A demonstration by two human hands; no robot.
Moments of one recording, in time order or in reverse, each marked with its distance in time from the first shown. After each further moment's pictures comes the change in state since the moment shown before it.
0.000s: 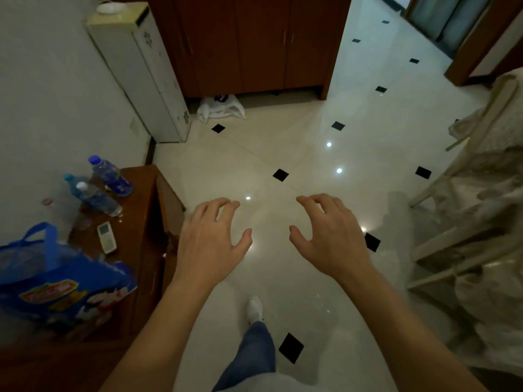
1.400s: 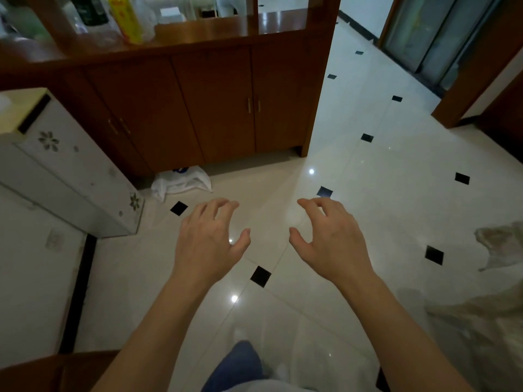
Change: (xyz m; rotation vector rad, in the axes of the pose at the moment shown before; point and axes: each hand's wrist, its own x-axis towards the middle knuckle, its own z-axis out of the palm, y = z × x) left_hand 0.752 0.014 0.137 0.060 0.031 0.122; right_hand 0.677 0.263 0.052 -0.017 0.077 0.123
